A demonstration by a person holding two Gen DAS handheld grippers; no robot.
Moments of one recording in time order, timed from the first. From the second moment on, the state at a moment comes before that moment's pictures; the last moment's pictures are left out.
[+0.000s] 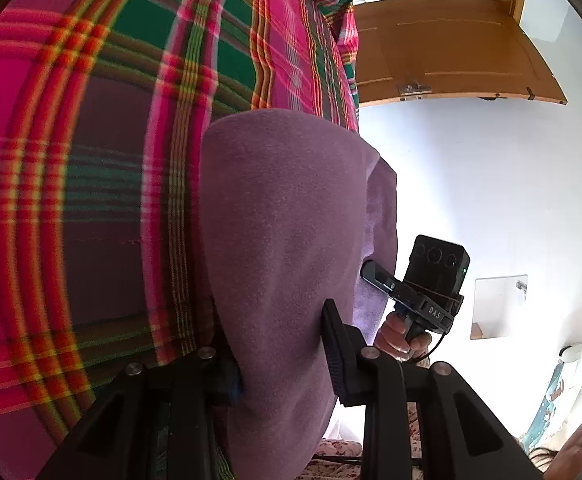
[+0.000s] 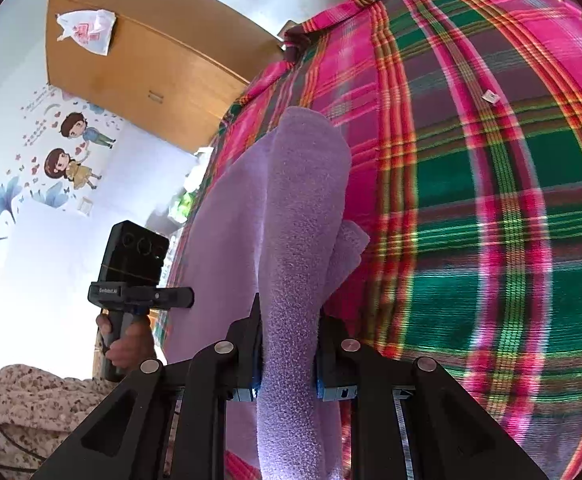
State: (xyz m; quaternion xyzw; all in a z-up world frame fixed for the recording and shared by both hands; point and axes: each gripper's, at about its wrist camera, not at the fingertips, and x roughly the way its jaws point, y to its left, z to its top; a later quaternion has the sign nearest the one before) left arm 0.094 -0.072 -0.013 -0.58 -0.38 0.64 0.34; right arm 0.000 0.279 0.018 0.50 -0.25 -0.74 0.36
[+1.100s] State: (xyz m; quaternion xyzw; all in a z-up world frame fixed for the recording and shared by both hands) left arm 0.028 -0.151 -0.021 -0.51 -0.43 0.69 0.27; right arm -0.039 0.202 0.019 0.51 -0.25 -0.72 0.40
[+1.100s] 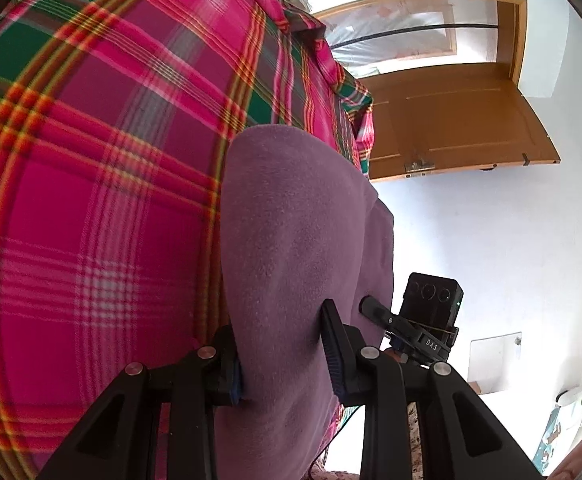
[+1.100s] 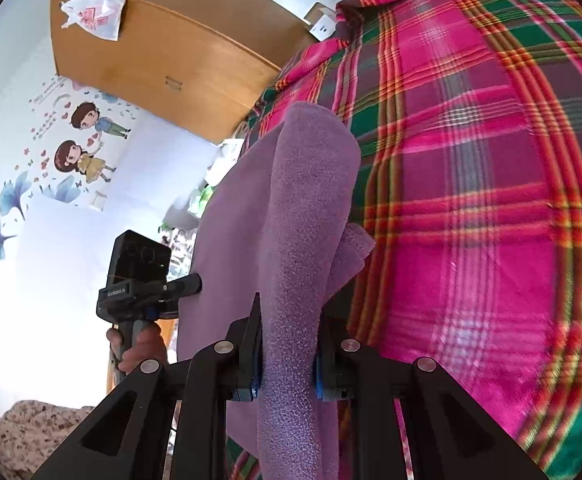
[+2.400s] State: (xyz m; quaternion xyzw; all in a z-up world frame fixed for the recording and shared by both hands) left arm -0.026 -0.271 -0.022 -0.47 -0.44 0.72 0.23; right arm -0.086 0.155 0.007 0.51 -0.27 -0.72 0.38
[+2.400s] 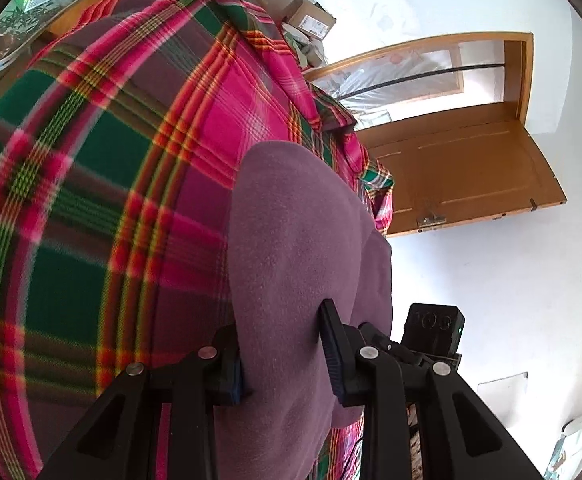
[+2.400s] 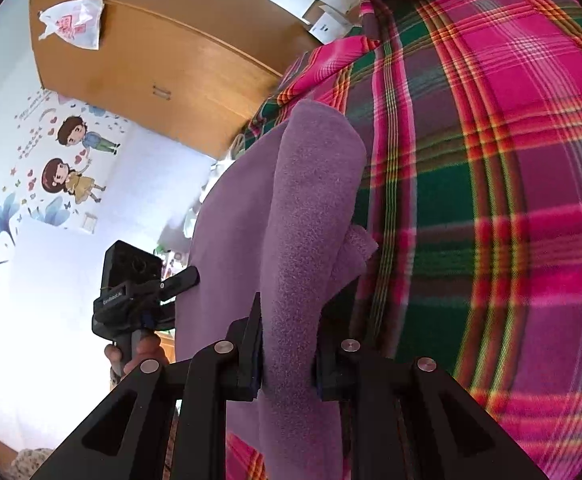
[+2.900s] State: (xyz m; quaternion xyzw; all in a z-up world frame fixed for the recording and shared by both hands) left arm -0.020 -0.306 -0.028 -0.47 -0.45 0.73 0.22; right arm -0.108 0.142 0.001 0.51 -0.24 -0.74 0.37
